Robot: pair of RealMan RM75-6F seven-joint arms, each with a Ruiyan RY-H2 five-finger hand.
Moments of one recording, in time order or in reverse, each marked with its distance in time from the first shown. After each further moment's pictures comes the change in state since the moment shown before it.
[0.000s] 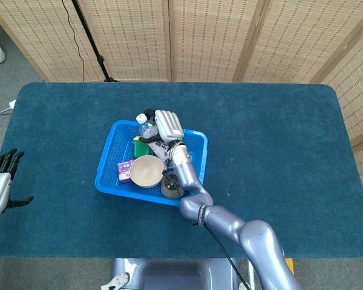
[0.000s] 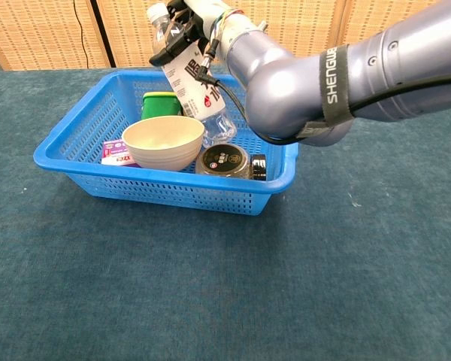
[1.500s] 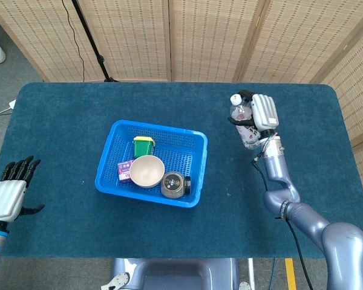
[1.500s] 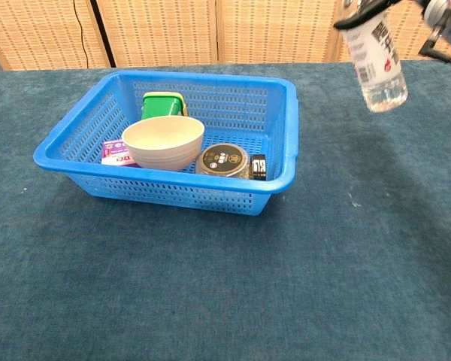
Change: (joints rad) left arm 0.000 -0.028 0.045 -0.033 0.066 0.005 0.059; right arm -0.455 0.376 -0.189 -0.123 -0.293 0.141 0.226
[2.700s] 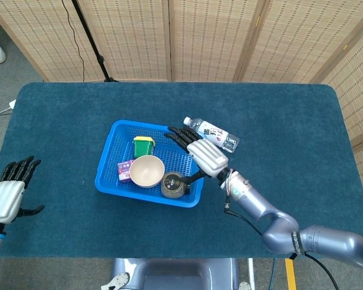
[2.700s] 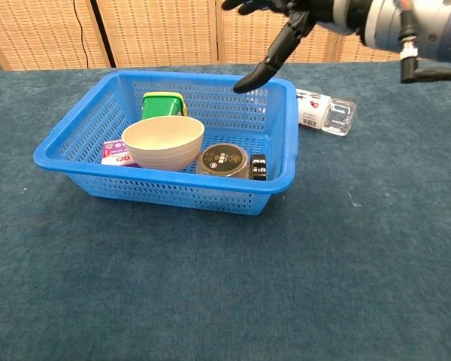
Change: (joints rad) left arm 0.007 0.041 0.017 -0.007 0.063 0.007 -0.086; right arm 0.002 0.319 -0.065 -0.936 -0.073 -0.120 -0.295
